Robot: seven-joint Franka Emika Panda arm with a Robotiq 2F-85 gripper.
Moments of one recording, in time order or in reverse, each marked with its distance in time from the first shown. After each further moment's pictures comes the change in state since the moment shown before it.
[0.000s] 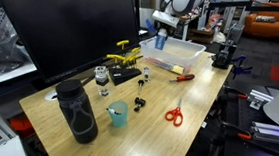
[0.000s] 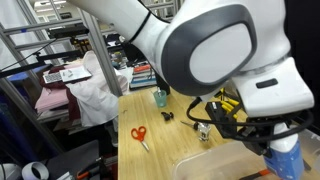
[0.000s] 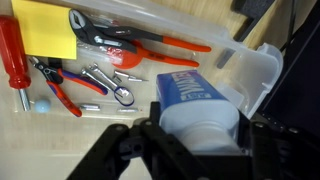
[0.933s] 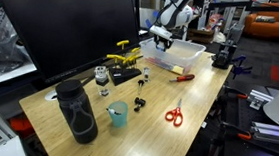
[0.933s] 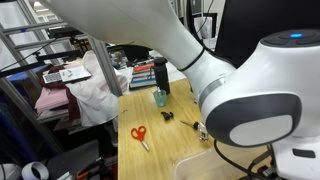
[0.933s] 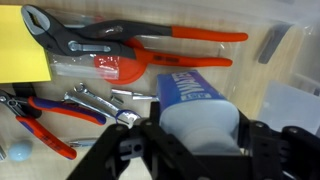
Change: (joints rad) arm -0.002 0.303 -0.054 0.211 0.323 -0.009 -0.133
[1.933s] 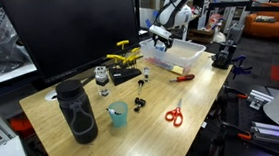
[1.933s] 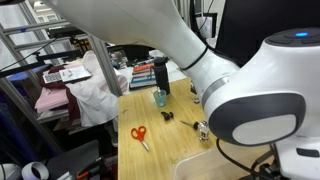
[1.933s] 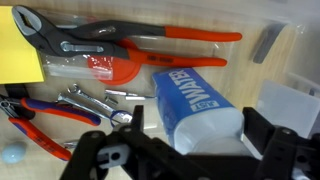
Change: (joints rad) arm 0.002 0.012 -0.003 0.023 0.024 -0.007 -0.017
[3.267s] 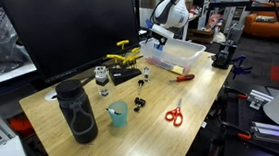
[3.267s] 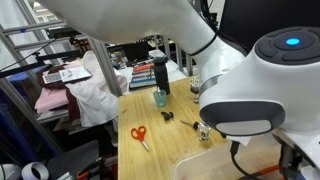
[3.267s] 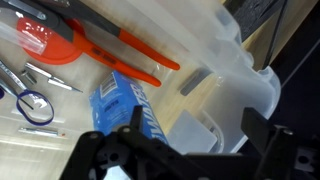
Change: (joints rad) arm -0.159 0.004 0.234 0.011 0.288 0.188 -0.758
